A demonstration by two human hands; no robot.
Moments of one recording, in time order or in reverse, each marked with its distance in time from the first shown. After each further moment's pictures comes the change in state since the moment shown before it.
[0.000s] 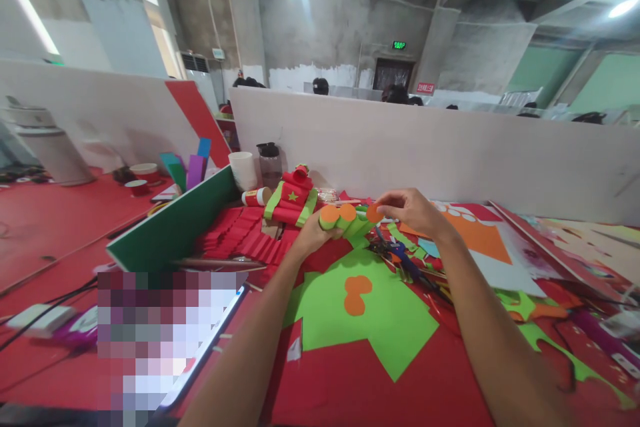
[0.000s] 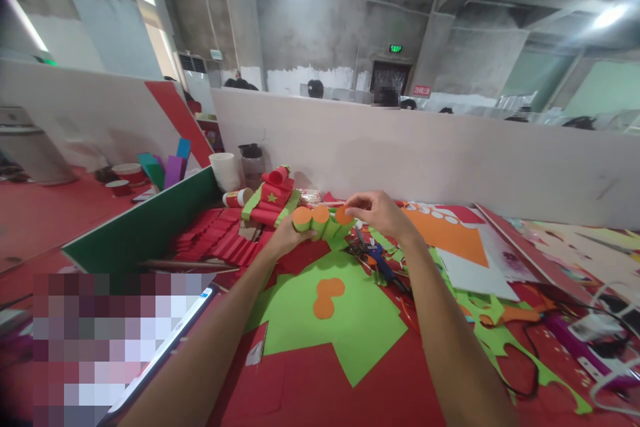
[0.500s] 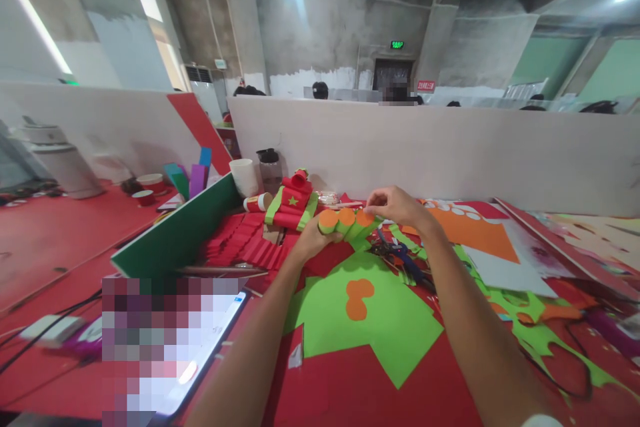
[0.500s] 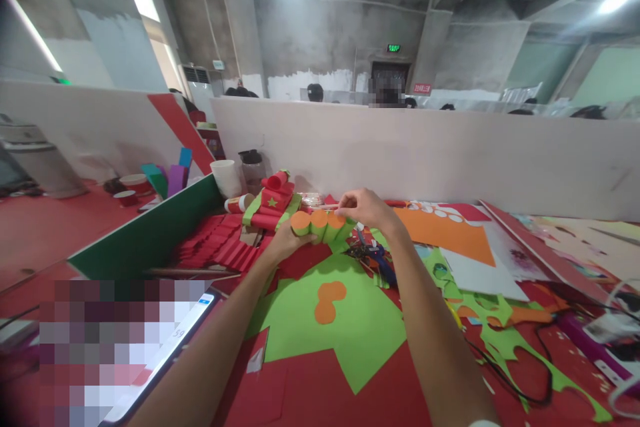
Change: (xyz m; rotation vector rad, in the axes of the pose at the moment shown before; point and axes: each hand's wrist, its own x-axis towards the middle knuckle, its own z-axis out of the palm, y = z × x) left_hand -0.001 0.004 -0.001 -0.002 -0.020 0.024; right_hand 0.031 0.011 0.010 -0.097 -0.070 0.065
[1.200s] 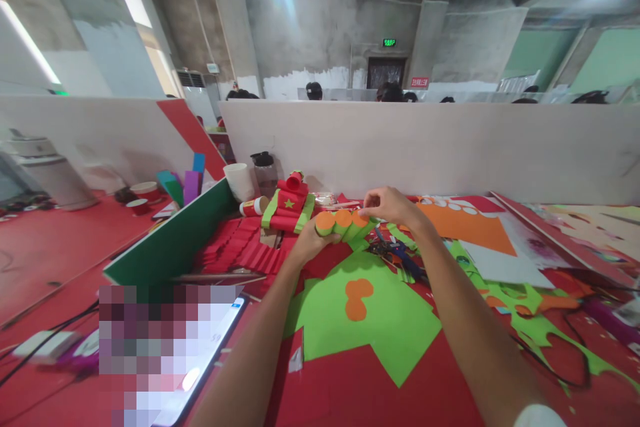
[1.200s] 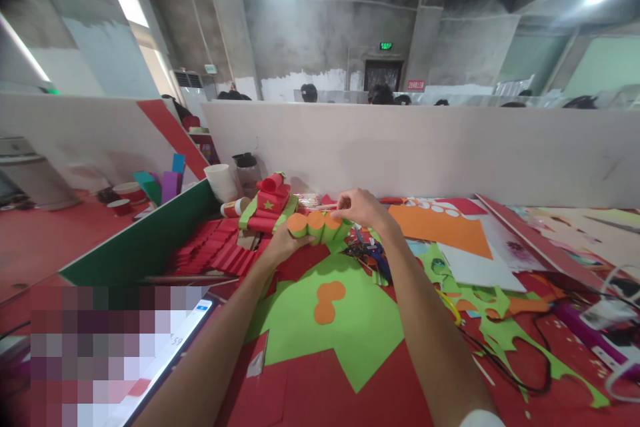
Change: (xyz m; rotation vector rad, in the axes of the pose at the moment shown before) left_hand 0.001 -0.004 0.001 0.004 -0.028 -0.033; right_hand 0.004 0.009 0.004 -0.180 0.089 0.001
